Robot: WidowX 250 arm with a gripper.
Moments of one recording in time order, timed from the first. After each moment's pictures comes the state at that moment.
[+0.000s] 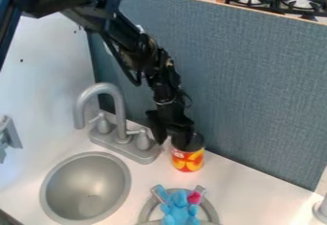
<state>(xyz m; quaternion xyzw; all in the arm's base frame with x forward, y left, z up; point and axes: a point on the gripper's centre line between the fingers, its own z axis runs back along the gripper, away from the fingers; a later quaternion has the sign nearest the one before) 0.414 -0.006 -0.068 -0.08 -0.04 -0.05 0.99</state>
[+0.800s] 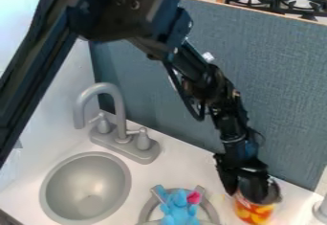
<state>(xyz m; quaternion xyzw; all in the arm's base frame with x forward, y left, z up) 0.366 -0.159 -0.076 -0.20 0.03 -0.18 0.96</state>
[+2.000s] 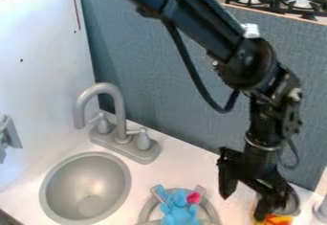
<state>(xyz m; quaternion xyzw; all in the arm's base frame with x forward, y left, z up) 0.290 -0.164 -0.001 0.00 0.05 -0.18 0.98</state>
